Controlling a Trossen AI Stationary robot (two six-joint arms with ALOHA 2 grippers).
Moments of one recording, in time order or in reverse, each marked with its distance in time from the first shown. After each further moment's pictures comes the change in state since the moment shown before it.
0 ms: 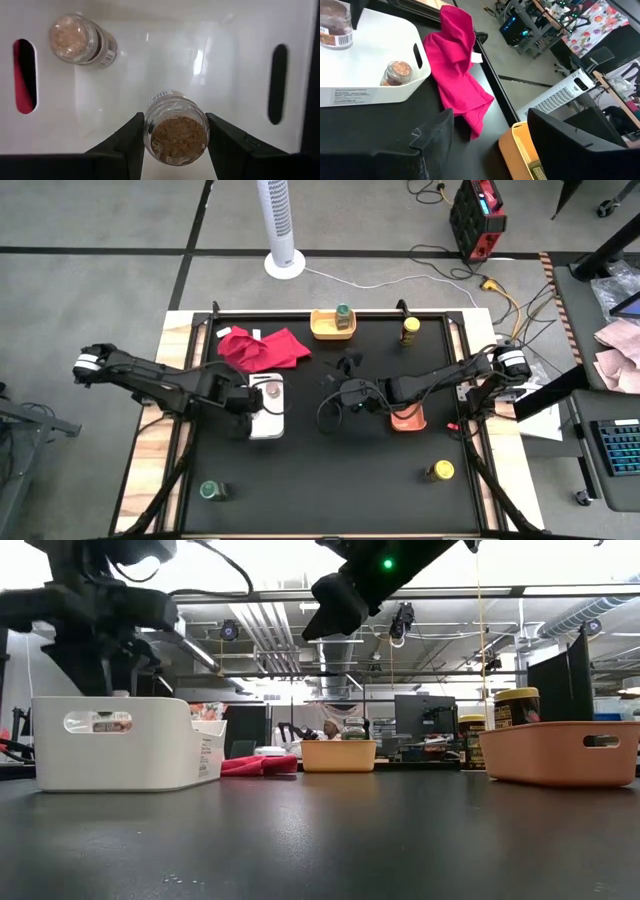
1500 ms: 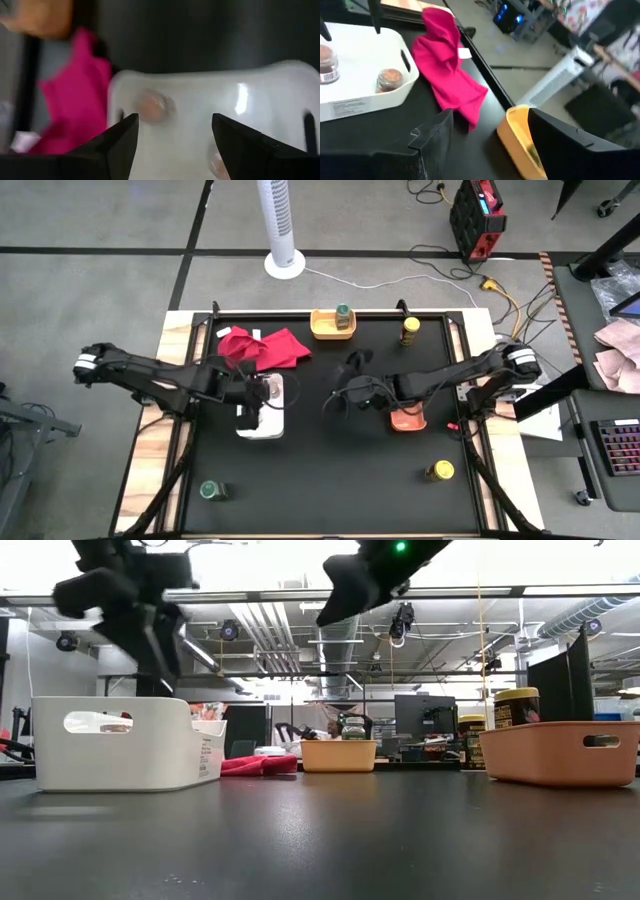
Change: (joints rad) left arm -0.001 -0.015 0.126 0.039 -0.248 0.148; right arm 0.001 -0.085 0.000 -0.136 0.037 0.202
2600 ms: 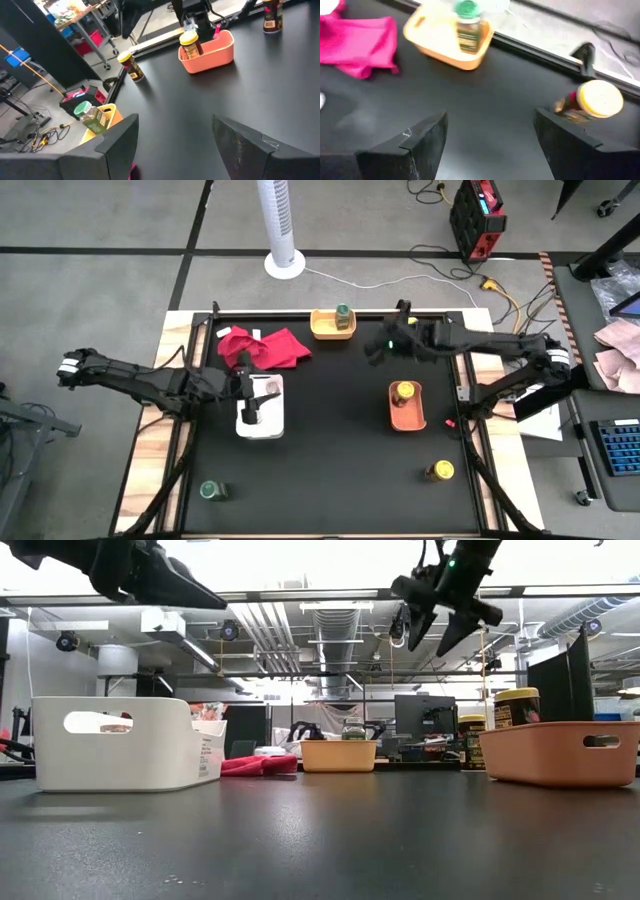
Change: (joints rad) left arm 0.000 -0.333 -0.341 0.806 -0.039 0.386; right arm -0.393 -0.256 0.055 -0.799 -0.306 0.811
